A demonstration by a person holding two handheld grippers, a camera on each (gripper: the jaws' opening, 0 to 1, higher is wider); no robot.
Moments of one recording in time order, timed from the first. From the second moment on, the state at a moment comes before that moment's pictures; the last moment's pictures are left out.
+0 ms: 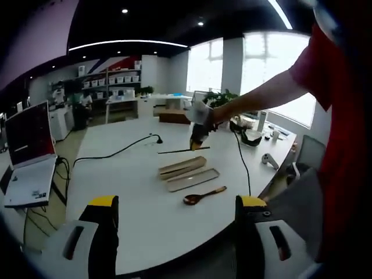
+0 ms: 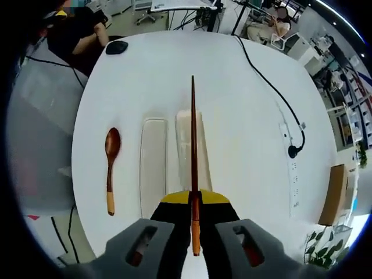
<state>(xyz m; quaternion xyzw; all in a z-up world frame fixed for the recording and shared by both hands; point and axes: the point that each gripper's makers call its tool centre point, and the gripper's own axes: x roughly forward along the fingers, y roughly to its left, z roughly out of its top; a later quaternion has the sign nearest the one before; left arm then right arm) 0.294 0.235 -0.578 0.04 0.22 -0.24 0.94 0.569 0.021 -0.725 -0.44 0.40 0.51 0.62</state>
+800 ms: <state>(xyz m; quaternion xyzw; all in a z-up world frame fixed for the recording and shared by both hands) 0.295 0.234 -0.585 0.03 0.24 -0.24 0.94 0.580 0.032 -0.756 -0.43 0.40 0.52 0.62</state>
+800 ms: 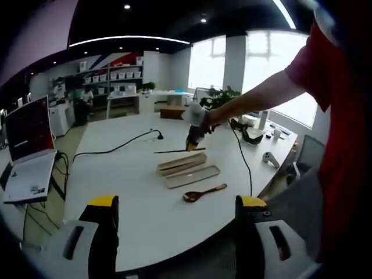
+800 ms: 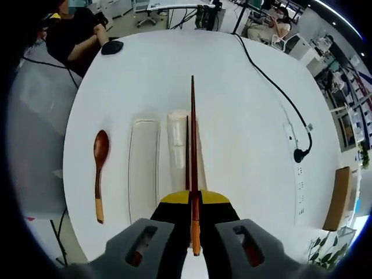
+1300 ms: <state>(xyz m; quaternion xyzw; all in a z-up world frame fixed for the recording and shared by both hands) 0.293 0.234 -0.590 0.03 0.24 -0.24 0.94 0.575 0.029 -0.777 -0.43 0.40 0.52 0.63</state>
